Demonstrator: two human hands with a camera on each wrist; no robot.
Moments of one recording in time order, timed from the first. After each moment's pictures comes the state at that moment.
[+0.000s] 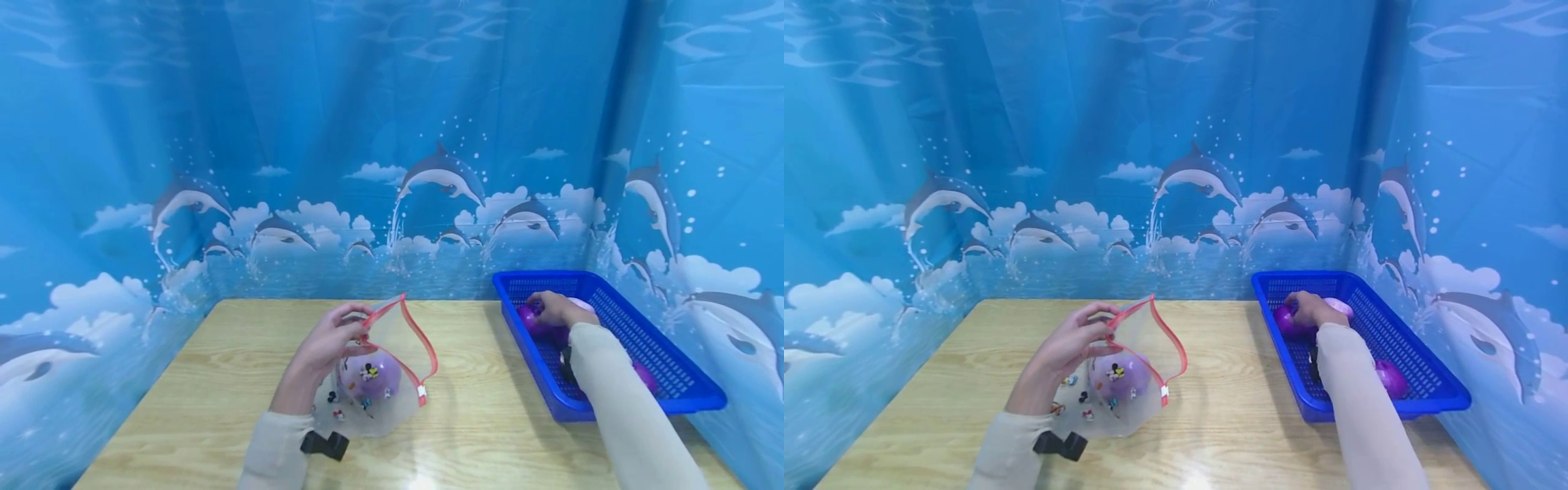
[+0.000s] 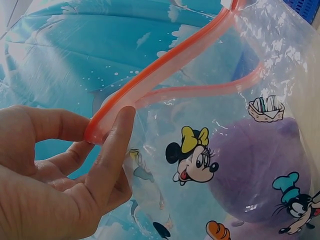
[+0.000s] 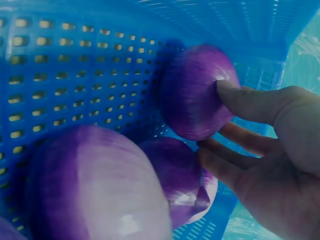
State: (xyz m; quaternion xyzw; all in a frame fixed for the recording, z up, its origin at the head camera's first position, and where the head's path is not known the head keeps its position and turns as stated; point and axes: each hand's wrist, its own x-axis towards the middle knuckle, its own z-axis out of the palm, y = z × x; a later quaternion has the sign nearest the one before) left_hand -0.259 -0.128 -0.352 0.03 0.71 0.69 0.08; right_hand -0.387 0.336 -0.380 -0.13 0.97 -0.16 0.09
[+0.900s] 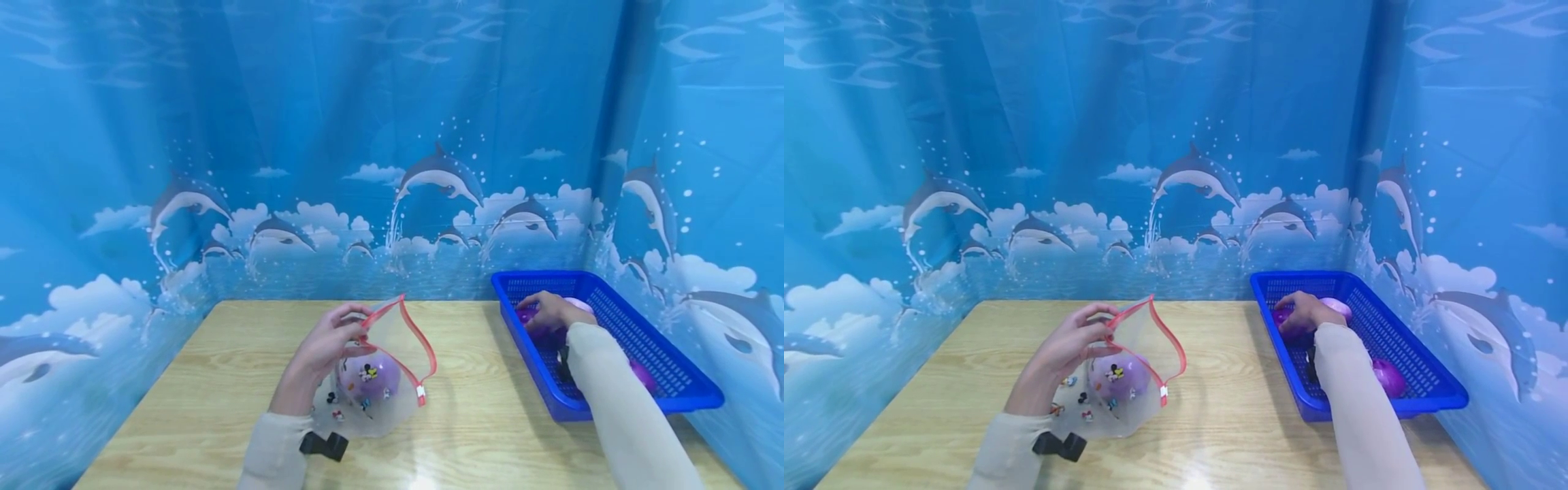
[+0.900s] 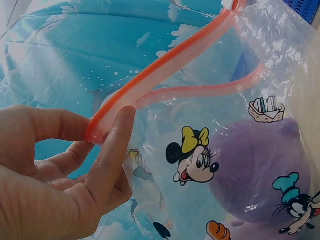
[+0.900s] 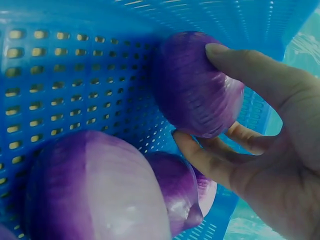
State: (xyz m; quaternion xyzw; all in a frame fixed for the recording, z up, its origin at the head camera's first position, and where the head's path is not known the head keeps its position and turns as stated) left_hand -0.259 -0.129 -0.352 0.04 0.71 0.69 0.09; right_hand -0.378 0.330 -0.381 -0.10 0.95 -0.26 0.15
